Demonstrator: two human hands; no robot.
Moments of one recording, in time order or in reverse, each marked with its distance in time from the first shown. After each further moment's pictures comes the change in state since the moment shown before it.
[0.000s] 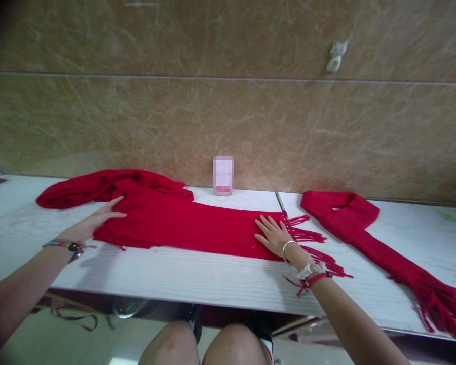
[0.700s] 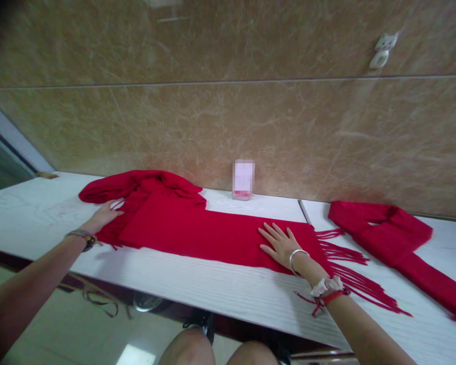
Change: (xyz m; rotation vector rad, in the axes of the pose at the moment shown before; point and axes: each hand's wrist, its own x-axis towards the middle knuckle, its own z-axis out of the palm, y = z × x) left_hand 0.032 -0.034 -0.056 0.599 0.337 0.178; right_hand 0.019 -0.033 0.001 -0.023 0.008 -0.158
